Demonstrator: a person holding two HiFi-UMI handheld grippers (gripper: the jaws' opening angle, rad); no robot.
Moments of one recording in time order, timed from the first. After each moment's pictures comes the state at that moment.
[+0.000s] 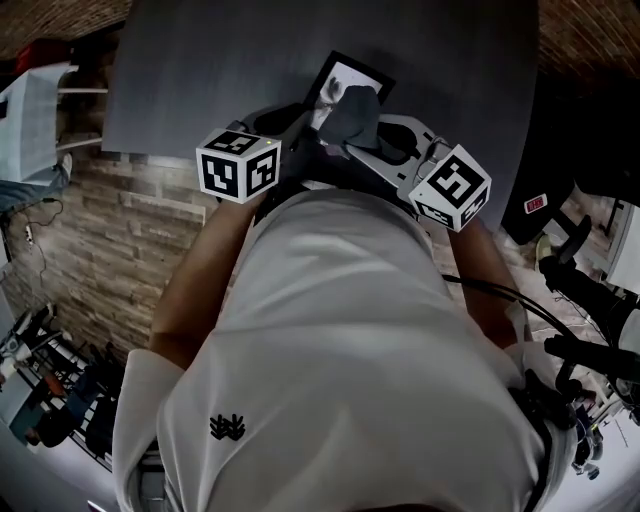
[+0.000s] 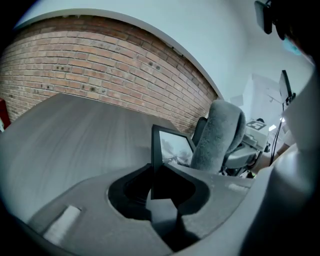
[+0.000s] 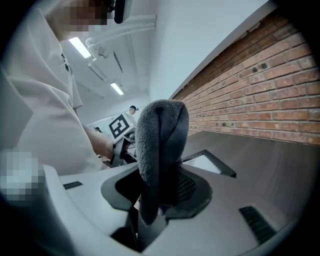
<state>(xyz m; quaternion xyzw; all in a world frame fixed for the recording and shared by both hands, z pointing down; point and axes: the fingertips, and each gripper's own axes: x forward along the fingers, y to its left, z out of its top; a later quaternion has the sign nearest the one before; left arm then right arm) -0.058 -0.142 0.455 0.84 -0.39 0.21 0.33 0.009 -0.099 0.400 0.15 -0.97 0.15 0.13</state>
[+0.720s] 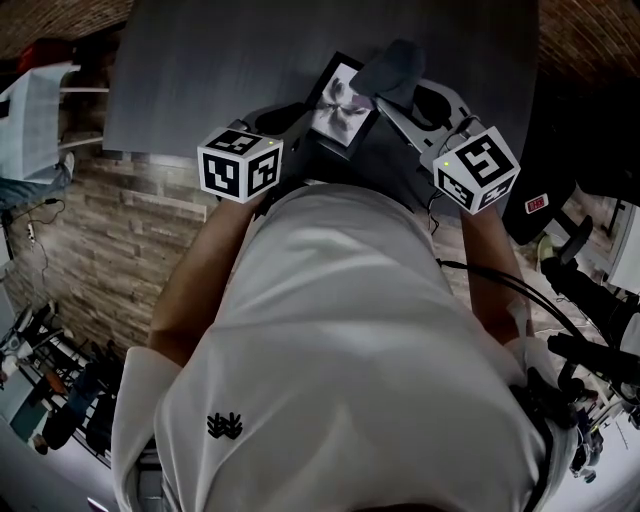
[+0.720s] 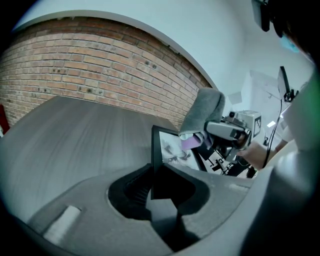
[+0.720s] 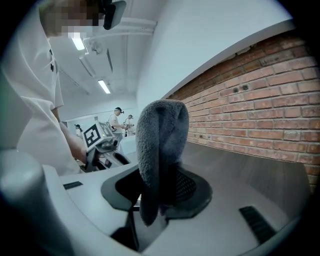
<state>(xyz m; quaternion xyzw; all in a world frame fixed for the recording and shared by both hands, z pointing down) -0.046 -0.146 0.454 0.84 -0.38 0.22 0.32 0.060 -0.169 0.378 0.26 -0.95 0.11 0.12</state>
